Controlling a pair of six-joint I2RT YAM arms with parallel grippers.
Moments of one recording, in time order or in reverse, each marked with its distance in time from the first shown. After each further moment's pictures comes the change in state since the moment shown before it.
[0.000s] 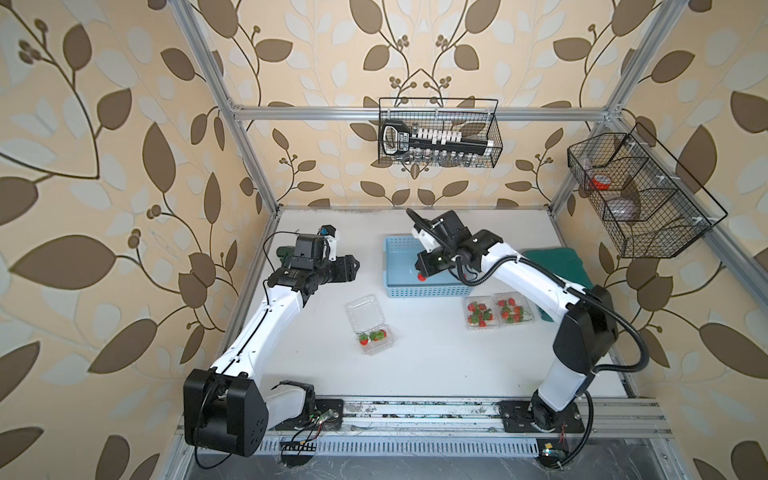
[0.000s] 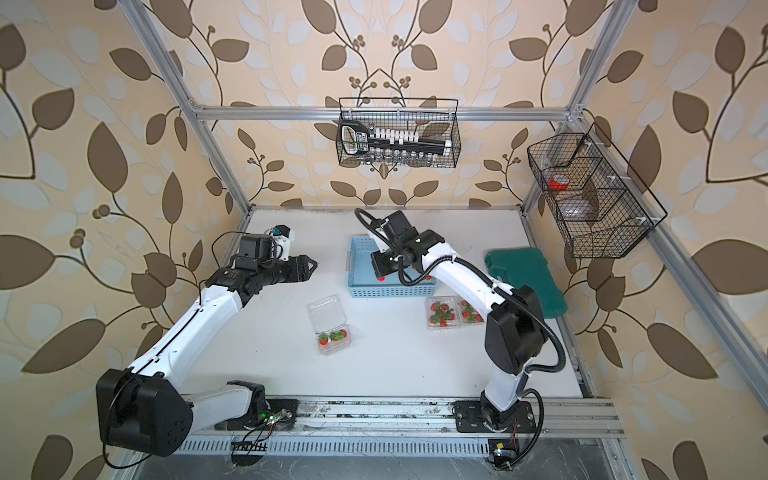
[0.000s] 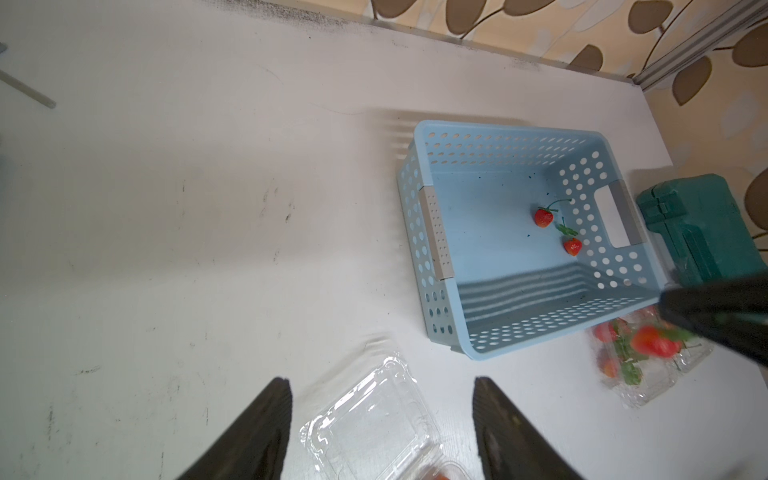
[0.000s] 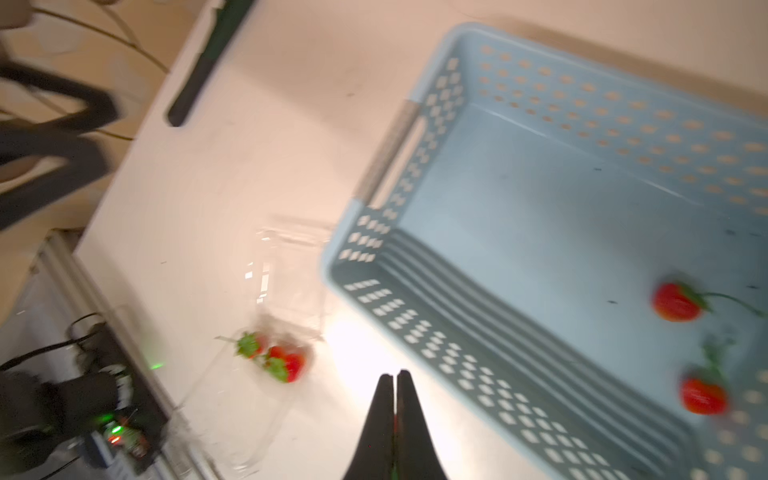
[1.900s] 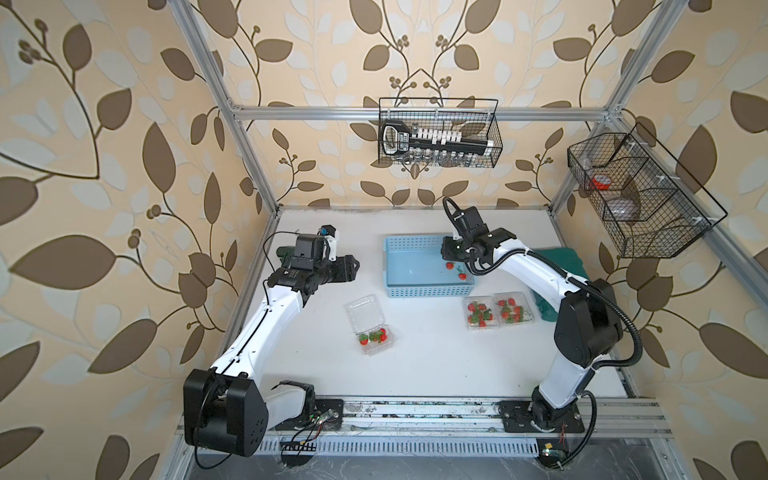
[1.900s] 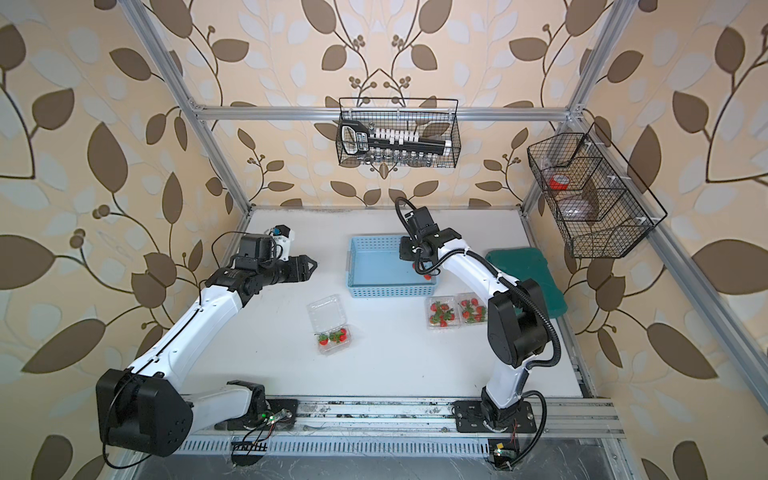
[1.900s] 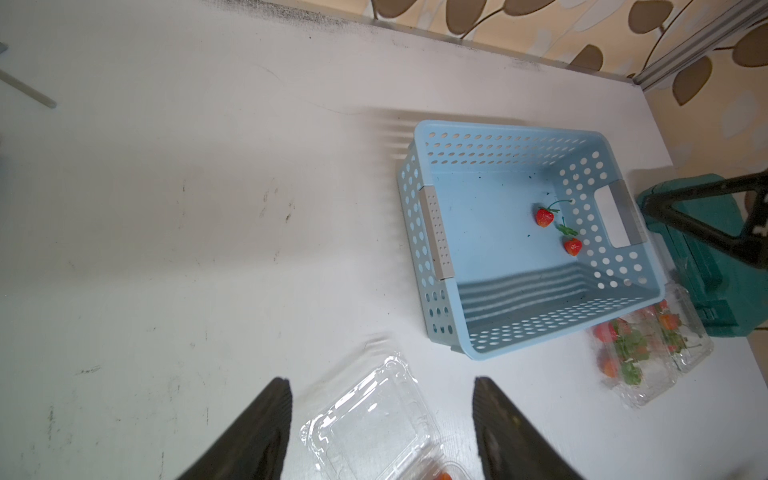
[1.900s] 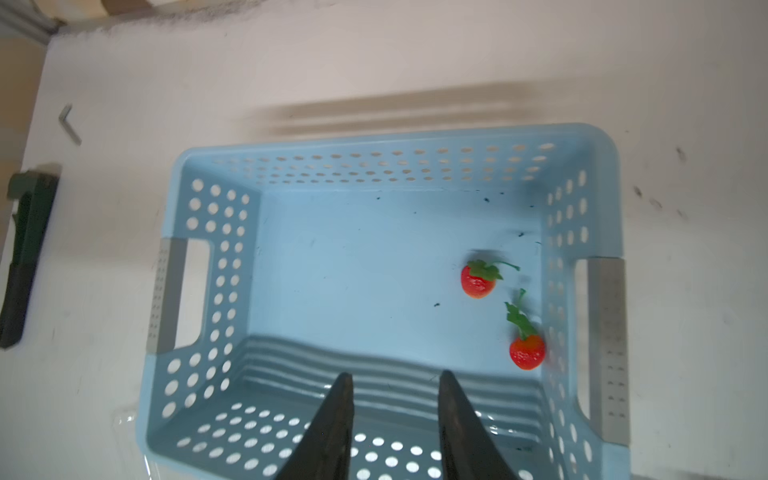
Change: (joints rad) left arm 0.000 0.000 0.000 0.000 0.000 0.000; right arm -0.265 0.074 -0.035 0.083 0.290 0.274
